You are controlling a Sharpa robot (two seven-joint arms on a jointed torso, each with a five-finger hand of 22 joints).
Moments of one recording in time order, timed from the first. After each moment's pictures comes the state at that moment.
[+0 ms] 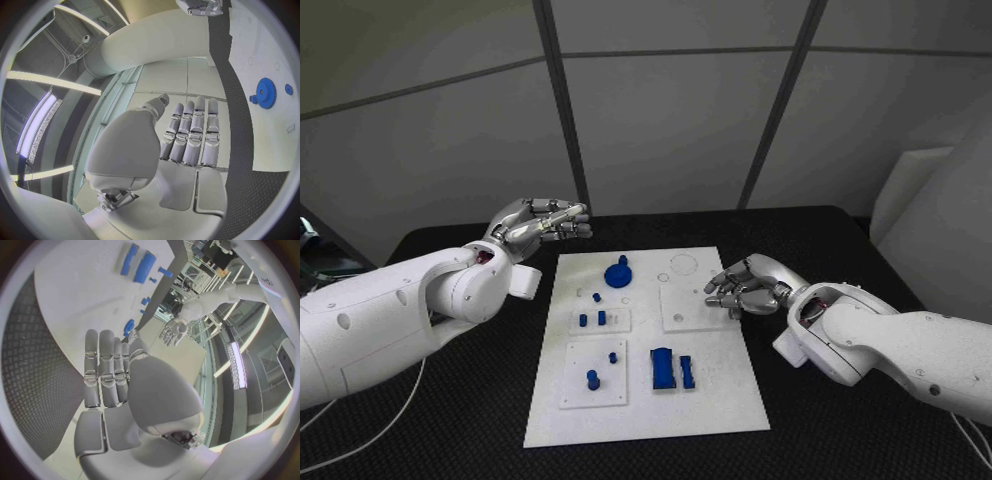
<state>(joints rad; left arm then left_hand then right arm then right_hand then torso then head) 1.18 -0.83 0.03 1.32 -0.05 -0.13 0.37 1.38 -0.13 0.37 0.09 0.11 0.97 0.20 0.21 0.07 1.03 0.15 0.25 0.06 1.10 0.11 0.19 0.08 0.19 0.90 0.23 0.06 0.53 1.06 -0.95 0.03 1.68 -0.90 -0.43 -0.10 1.57 0.04 -0.16 0.17 0.17 1.00 0.15 0.07 0.42 1.02 0.08 0.38 0.75 1.20 0.01 0.71 0.64 0.17 0.95 0.11 0.65 0.67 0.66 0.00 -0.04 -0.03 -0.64</state>
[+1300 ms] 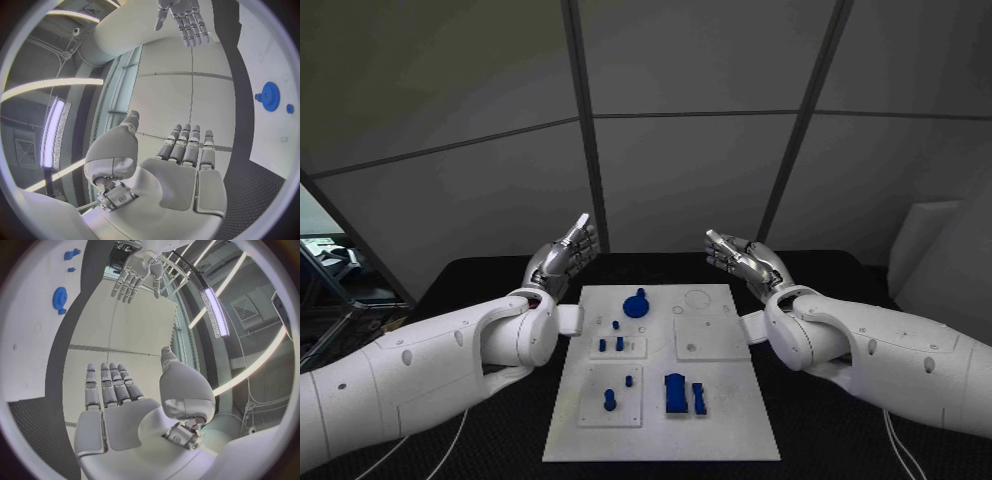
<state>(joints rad) 1.08 -0.75 0.00 1.42 0.08 -0.48 0.48 0.68 -0.01 0.13 0.01 0.01 0.46 0.07 0.01 0.00 0.47 0.07 0.01 0.00 0.43 0.06 0.01 0.00 0.12 0.26 0.14 0.01 0.13 1.07 -0.73 0.01 1.41 -0.24 -0.49 0.39 0.78 0.00 -0.02 0.05 0.03 0.47 0.10 0.01 0.04 0.52 0.05 0.01 0.01 0.51 0.03 0.01 0.03 0.12 0.43 0.12 0.02 0.13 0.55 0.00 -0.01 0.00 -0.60</state>
